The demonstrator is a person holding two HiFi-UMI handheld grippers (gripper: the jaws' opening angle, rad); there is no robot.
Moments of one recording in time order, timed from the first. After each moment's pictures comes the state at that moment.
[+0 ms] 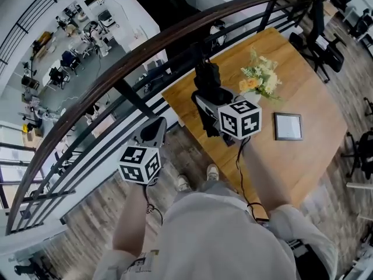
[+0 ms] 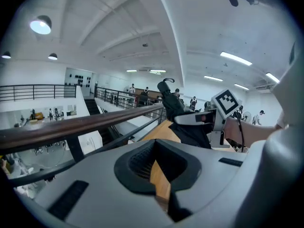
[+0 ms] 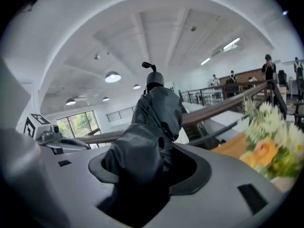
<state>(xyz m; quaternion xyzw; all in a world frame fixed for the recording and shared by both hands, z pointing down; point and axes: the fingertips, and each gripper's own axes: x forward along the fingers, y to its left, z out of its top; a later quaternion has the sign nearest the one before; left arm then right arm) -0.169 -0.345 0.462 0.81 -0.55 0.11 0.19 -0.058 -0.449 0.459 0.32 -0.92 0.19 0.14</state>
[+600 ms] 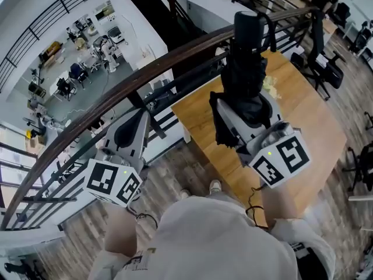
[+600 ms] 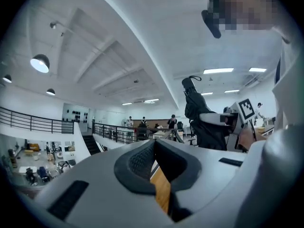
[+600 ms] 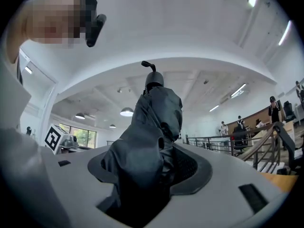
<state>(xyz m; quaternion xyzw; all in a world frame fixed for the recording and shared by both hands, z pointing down) -0.203 -0.300 0.255 0.82 -0.58 0.01 -0.01 -0.029 -0.352 0.208 0.33 -0.94 -0.01 -0.07</state>
